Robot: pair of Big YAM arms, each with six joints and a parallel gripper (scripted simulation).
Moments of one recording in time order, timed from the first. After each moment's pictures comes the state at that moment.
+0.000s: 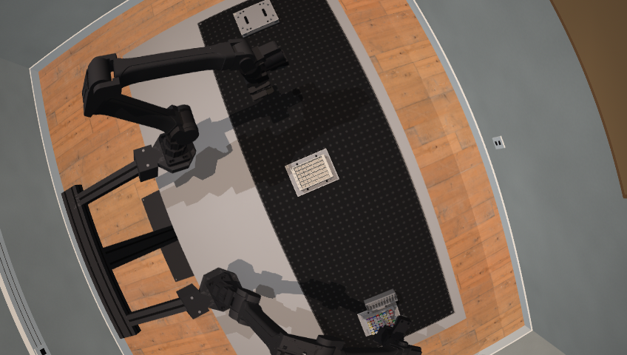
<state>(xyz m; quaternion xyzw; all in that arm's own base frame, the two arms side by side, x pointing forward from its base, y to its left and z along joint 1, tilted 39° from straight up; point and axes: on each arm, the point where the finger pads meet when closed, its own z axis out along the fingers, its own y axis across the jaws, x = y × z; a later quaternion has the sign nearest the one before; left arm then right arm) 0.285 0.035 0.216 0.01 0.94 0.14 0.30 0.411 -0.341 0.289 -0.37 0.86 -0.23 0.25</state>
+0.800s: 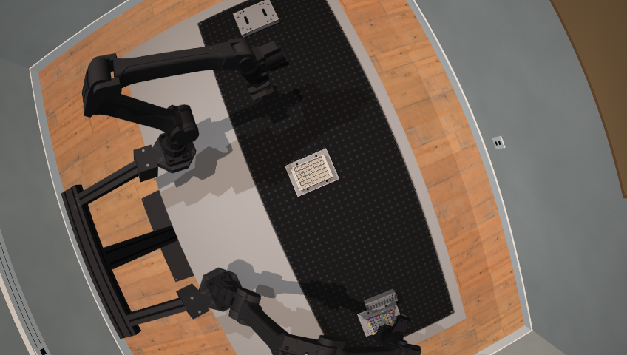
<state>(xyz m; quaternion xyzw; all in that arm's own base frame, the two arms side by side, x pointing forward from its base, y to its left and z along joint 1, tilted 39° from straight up) 0.285 0.035 0.216 0.01 0.94 0.14 0.30 0.415 -0.343 0.283 -0.37 0.86 -0.23 0.25</state>
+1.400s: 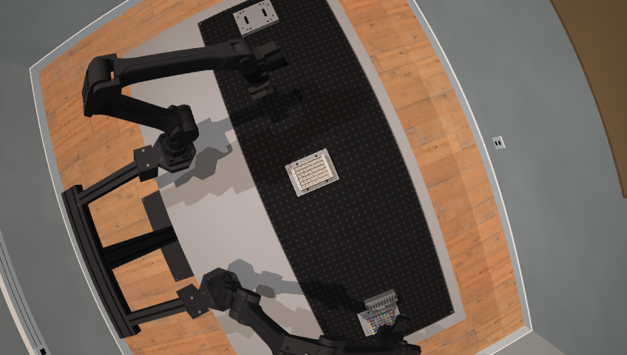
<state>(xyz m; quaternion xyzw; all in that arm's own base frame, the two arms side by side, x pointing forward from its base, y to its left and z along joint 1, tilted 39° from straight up) 0.285 0.035 0.216 0.01 0.94 0.14 0.30 0.416 -0.343 0.282 -0.37 0.86 -0.23 0.25</state>
